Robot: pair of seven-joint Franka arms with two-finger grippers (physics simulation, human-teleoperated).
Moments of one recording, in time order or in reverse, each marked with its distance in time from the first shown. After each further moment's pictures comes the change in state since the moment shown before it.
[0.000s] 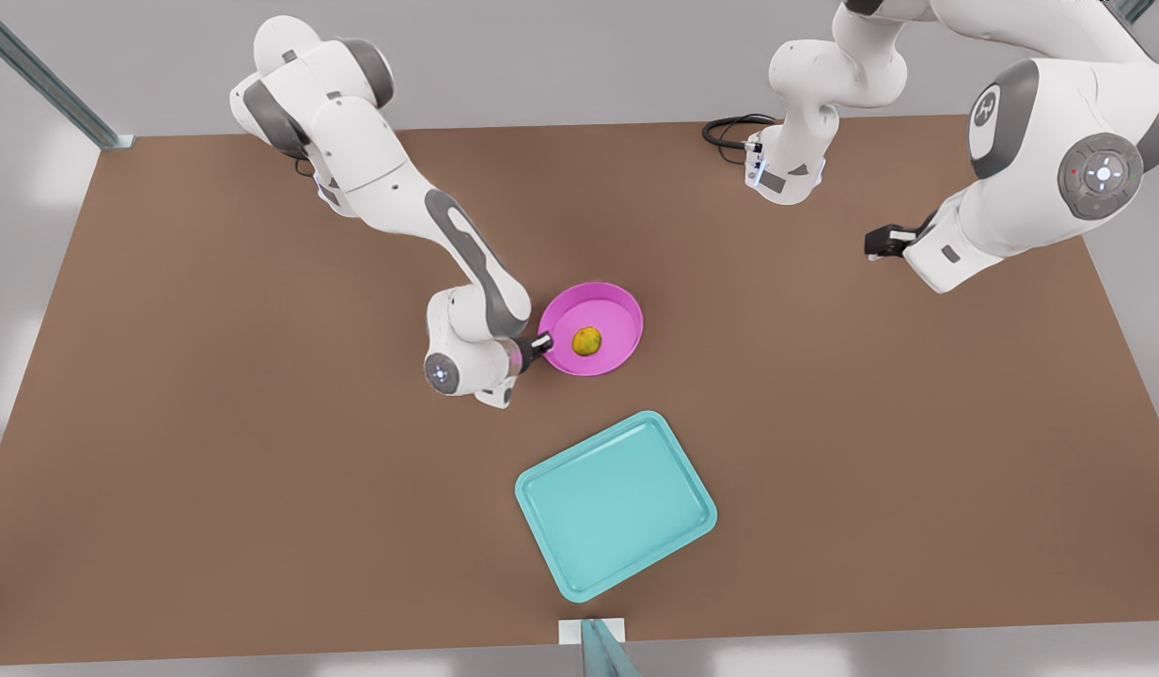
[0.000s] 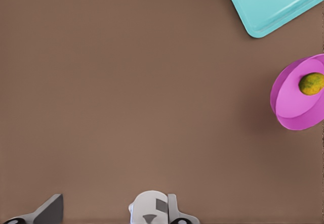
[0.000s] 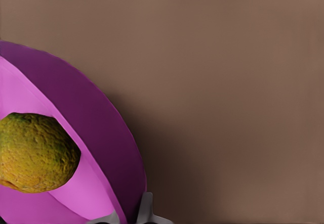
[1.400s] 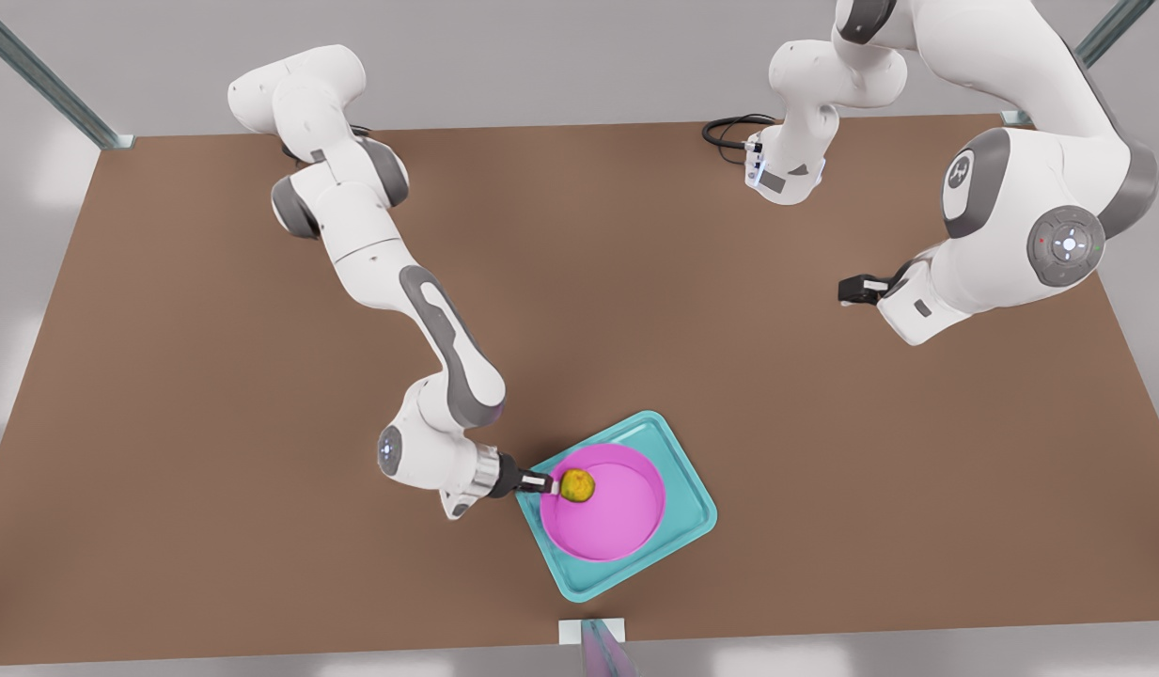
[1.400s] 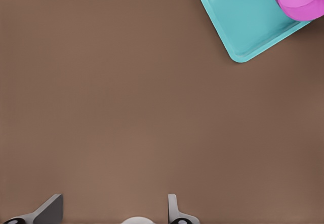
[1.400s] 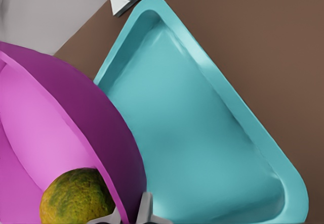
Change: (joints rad) left arm 0.011 0.122 -0.021 0.045 -0.061 0.102 -0.019; right arm -0.136 0.470 -0.013 0.856 0.047 0.154 0.573
